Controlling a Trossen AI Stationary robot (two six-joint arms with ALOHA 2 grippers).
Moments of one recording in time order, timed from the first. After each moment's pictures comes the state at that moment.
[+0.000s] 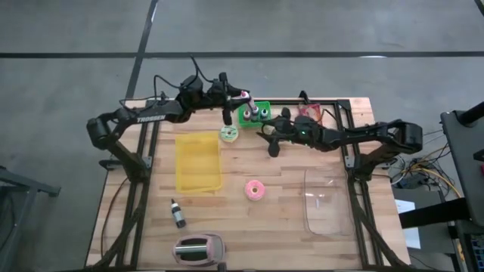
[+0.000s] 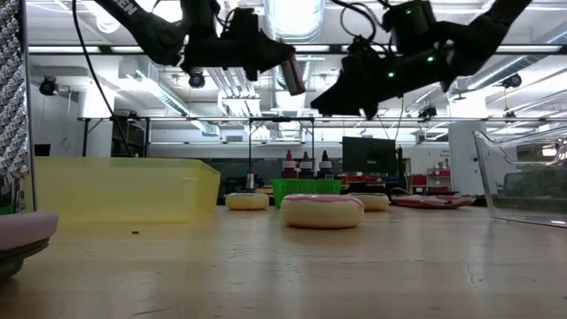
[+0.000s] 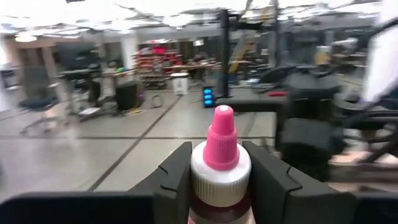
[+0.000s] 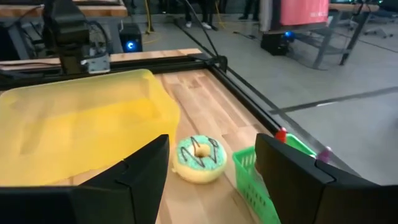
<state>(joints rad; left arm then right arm) 0.57 1.60 1.02 0.64 0.46 0.05 -0.28 1.43 0.62 0.59 0.09 0.00</state>
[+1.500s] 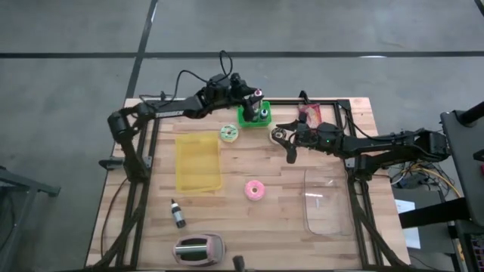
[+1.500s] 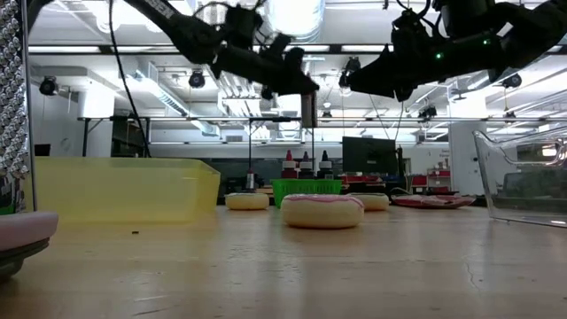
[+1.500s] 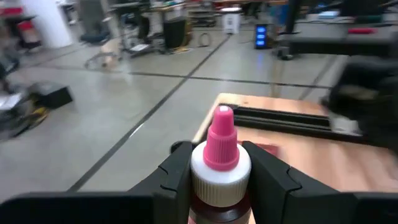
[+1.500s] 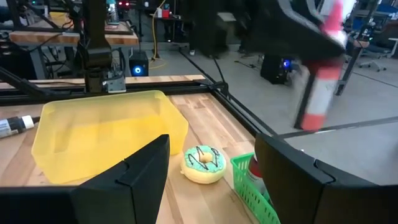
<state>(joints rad) 0.49 1.79 1.29 0.30 0.16 0.13 -0.22 1.13 0.42 0.60 0.13 -0.04</state>
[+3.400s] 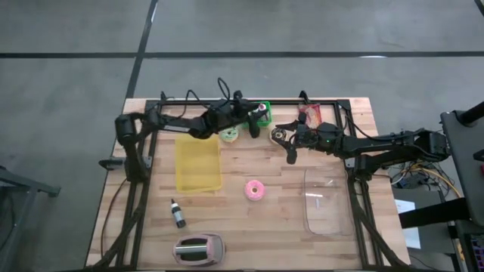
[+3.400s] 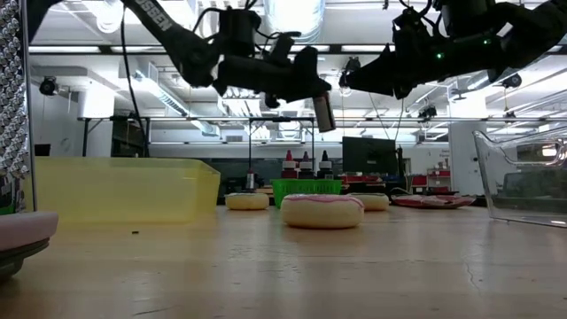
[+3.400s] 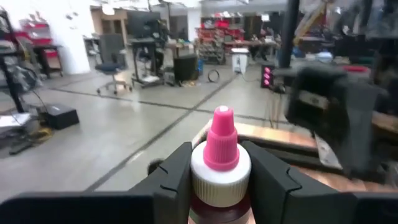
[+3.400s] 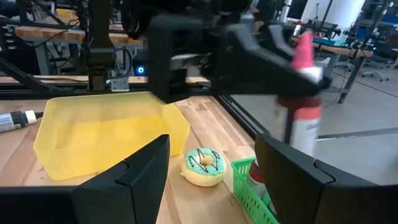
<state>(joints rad) 0.36 1.87 1.10 0.75 -0.05 0.03 -0.22 1.13 0.42 0.61 0.11 -0.08</state>
